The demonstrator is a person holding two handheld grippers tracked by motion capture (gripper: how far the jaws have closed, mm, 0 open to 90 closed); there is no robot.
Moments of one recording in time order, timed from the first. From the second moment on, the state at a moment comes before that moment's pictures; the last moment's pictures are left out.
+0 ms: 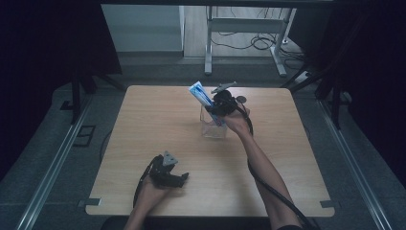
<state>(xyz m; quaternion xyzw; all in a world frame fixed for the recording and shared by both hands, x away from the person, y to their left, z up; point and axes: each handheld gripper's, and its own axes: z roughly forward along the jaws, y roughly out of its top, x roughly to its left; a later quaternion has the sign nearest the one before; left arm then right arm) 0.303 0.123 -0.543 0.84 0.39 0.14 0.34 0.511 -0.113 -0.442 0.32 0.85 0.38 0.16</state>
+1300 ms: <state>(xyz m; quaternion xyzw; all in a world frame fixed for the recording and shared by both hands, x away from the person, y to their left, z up) 0.303 0.123 -0.543 0.85 0.39 0.14 0.34 0.502 -0.120 -0.449 0.32 0.87 0.37 0.13</state>
